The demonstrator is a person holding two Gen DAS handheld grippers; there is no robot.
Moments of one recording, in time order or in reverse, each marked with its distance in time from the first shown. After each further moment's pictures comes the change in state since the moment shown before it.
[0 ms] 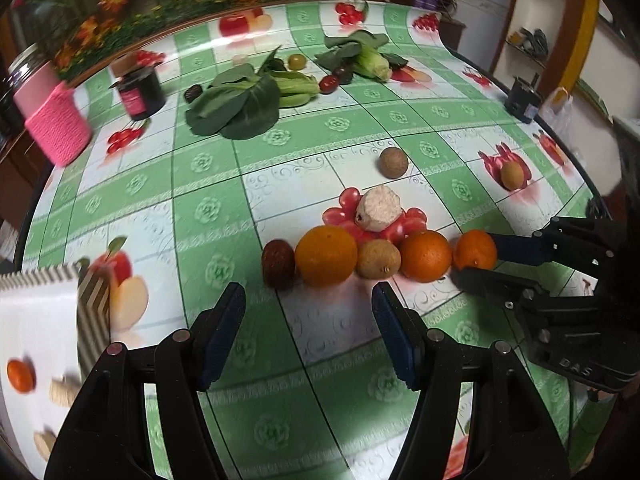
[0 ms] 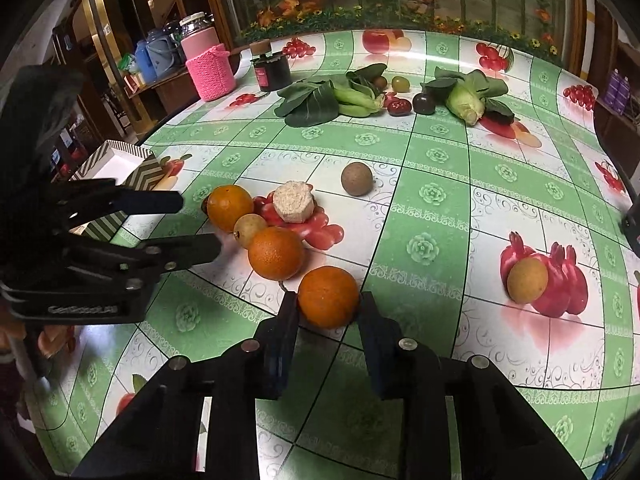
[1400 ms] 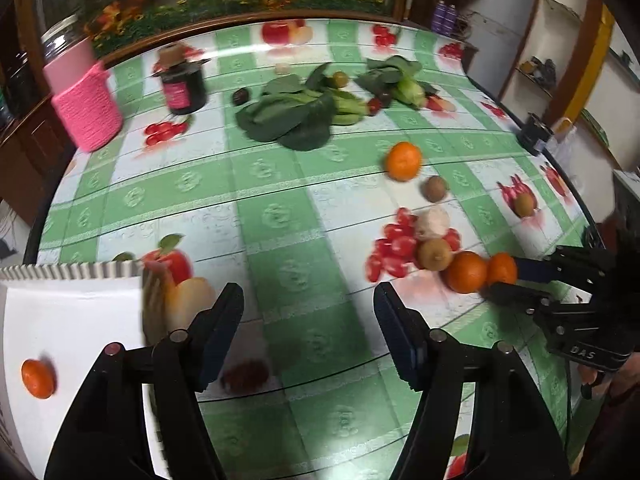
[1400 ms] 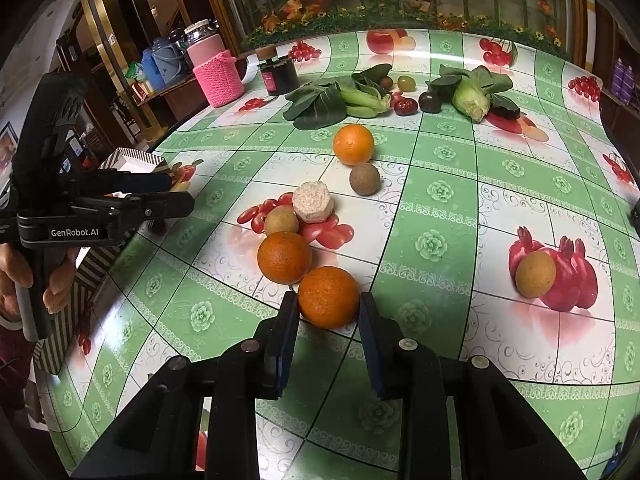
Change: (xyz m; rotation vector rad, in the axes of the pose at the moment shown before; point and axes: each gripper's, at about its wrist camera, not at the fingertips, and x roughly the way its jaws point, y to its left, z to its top) left arm -0.018 0.048 0.000 -0.072 -0.032 -0.034; right arm -0.002 -0.003 -0.002 0.021 -0.006 0.051
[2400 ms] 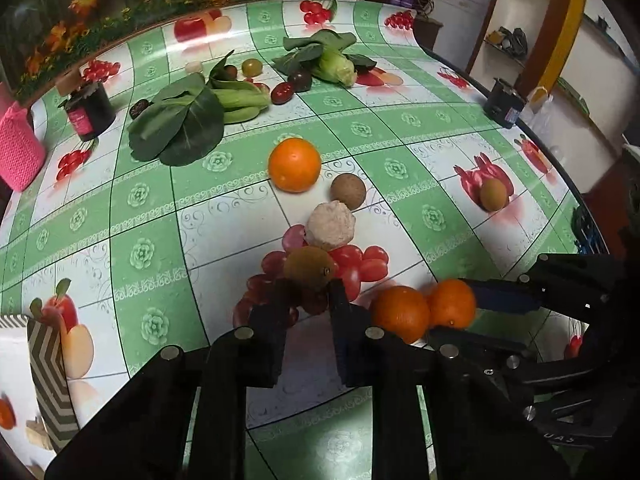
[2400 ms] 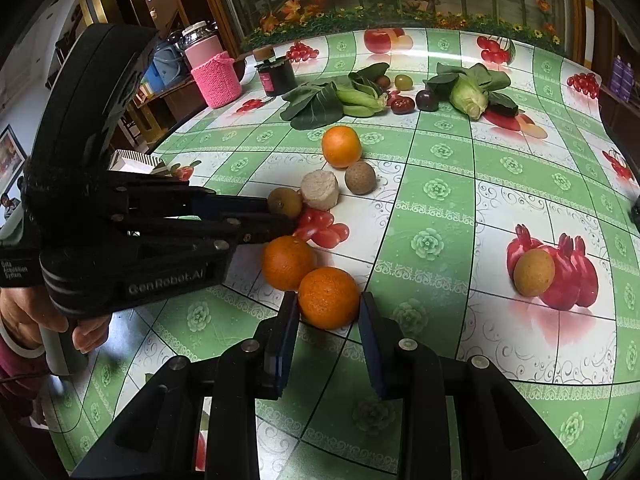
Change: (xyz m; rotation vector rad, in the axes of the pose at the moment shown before) left arm 0.043 -0.068 0.016 0.084 0.033 -0.062; right arm 0.000 -0.003 -0.001 0.010 -0.003 0.004
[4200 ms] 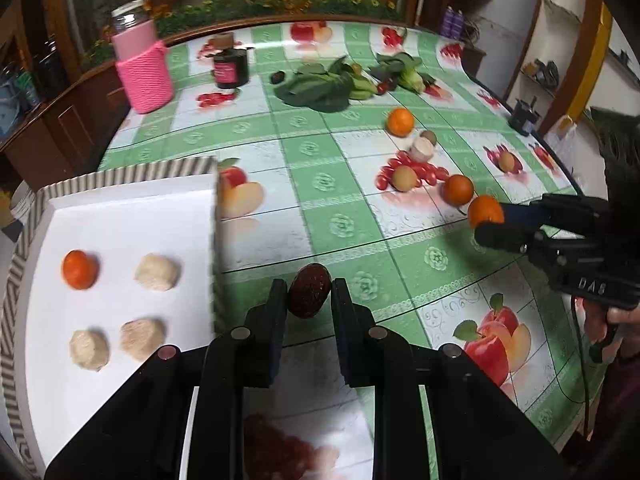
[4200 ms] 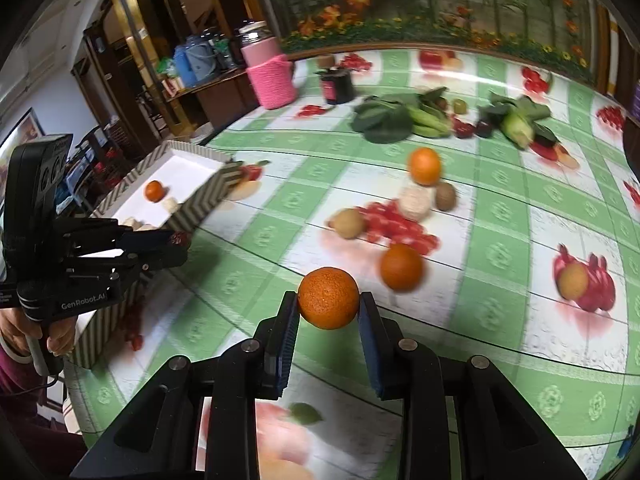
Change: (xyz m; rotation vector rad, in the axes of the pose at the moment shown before) left arm -0.108 0.071 -0.106 -0.140 -0.056 0.118; right arm -0.020 0.068 -0.001 -0.077 -0.023 0.073
